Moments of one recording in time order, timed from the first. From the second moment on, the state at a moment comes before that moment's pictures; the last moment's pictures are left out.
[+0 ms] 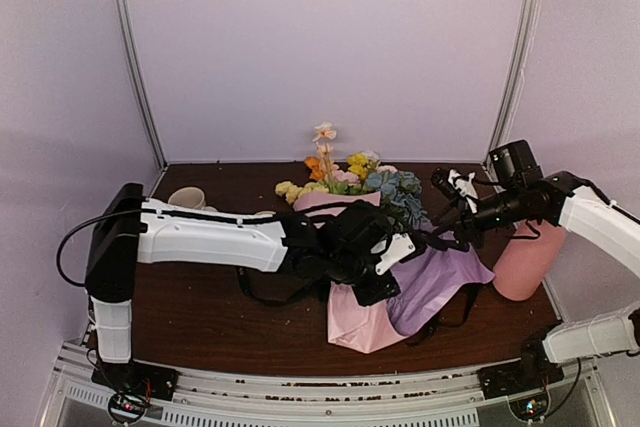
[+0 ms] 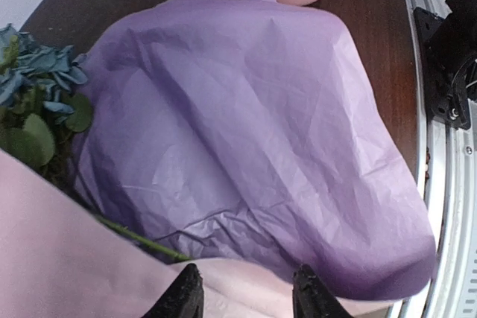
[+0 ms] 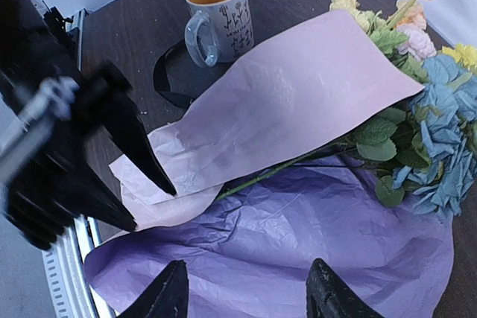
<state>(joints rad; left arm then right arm) -1.23 2.07 1.62 -0.34 0.05 0.06 0.36 1.13 0.99 -0.68 -0.66 -0.47</state>
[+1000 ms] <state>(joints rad) -1.47 1.99 1.47 -0.61 -0.54 -0.07 0.46 1.49 0.94 -0.64 -0.52 -0.55</state>
